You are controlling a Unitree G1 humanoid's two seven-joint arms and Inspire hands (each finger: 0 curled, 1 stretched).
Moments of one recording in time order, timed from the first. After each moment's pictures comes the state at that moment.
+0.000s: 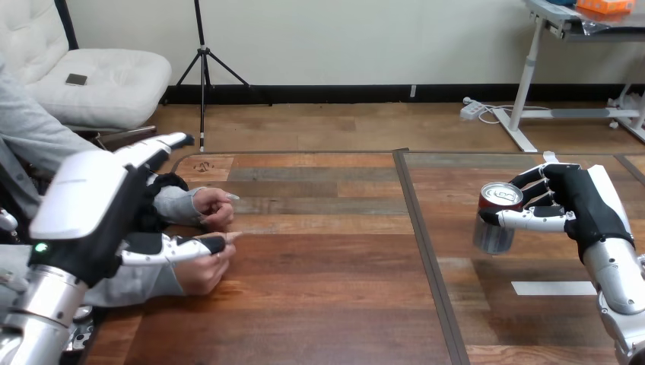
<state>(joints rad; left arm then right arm) -0.02 0.56 0.13 0.19 0.66 -0.55 0.12 -0.60 -0.48 -0.05 1.24 -0.21 -0.48 -0.07</state>
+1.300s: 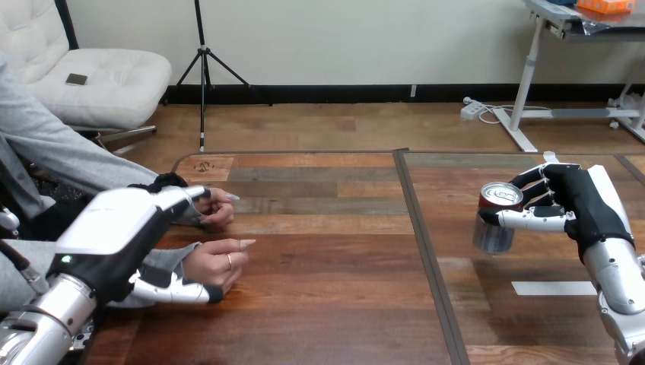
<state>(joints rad) -0.06 0.67 -0.01 0.28 0.68 -0.46 -0.04 -0.60 -0.47 -0.05 1.24 -0.20 -0.48 -0.07</state>
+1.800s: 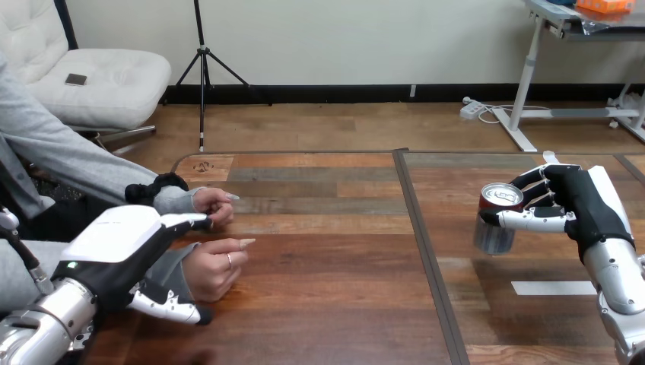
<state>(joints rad) -0.09 0.71 -0.06 0.34 0.68 -0.44 -0.12 -0.60 -0.47 -0.05 1.24 -0.20 -0.47 -0.07</state>
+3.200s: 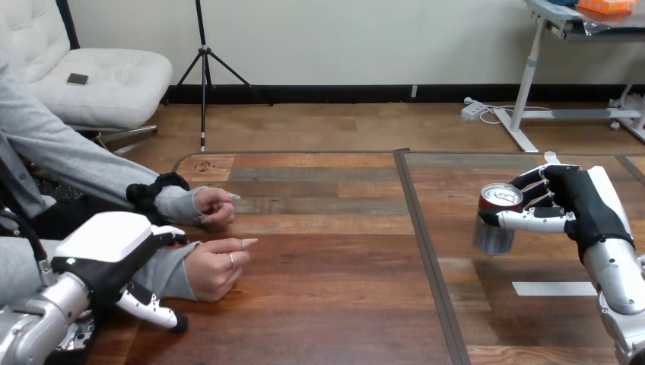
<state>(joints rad) -0.30 0.75 -0.24 0.69 0.83 -0.44 0.04 -0.60 -0.48 -0.05 1.24 -0.20 -0.47 -0.06</state>
